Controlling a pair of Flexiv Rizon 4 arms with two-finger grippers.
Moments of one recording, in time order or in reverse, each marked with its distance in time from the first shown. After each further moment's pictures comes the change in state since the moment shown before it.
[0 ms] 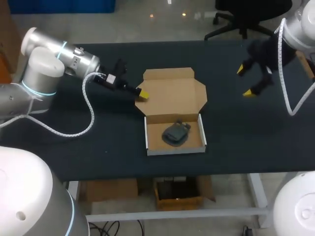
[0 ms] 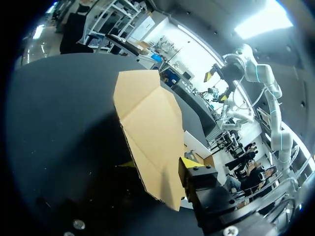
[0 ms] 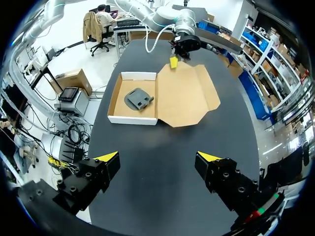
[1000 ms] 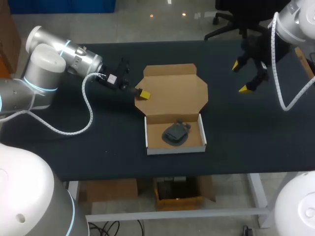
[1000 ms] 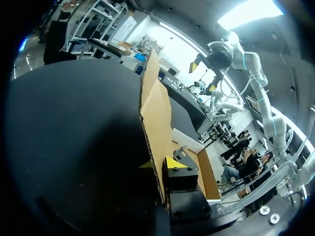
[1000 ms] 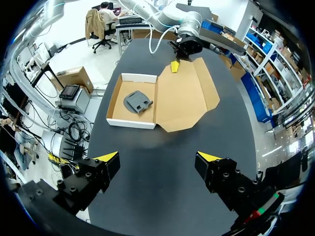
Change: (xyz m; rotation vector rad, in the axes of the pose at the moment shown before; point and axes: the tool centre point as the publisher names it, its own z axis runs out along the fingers) left arm 0.013 -0.001 0.006 -0.022 0.081 0.121; right arm -0.007 0.017 -0.002 0.022 0.008 -0.026
